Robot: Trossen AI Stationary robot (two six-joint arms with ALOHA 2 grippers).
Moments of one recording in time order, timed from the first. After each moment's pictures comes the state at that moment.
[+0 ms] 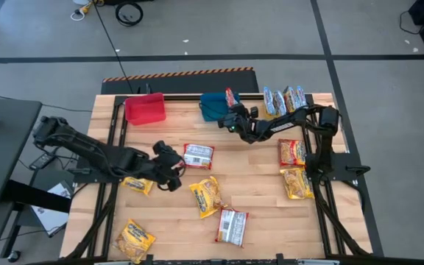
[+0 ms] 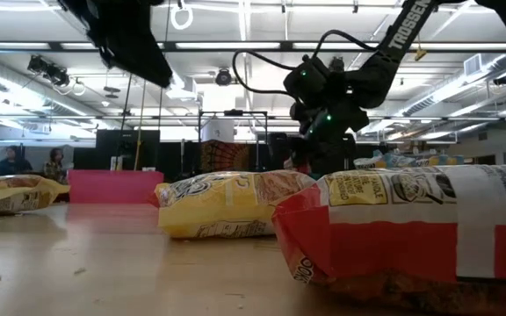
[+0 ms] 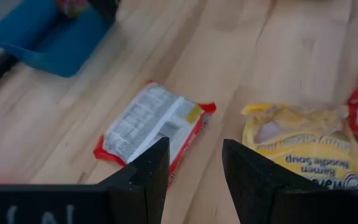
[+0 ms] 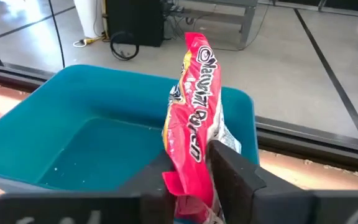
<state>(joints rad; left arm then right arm) -0.34 1.27 0.89 -0.50 -0.60 -0.56 -0.31 1.89 0.93 0.36 0.91 0.49</state>
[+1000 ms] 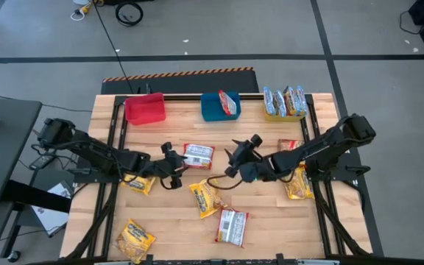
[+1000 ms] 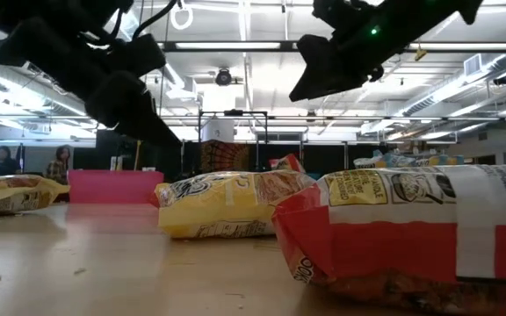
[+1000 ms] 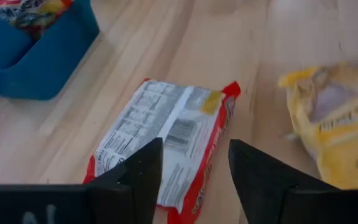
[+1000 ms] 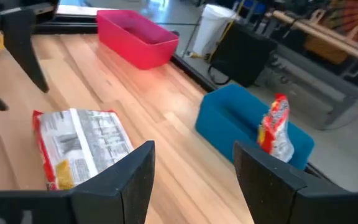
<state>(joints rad) -0.25 1.34 0.49 0.19 -0.55 -0.18 0.28 1.57 0.88 0.03 1.04 0.29</state>
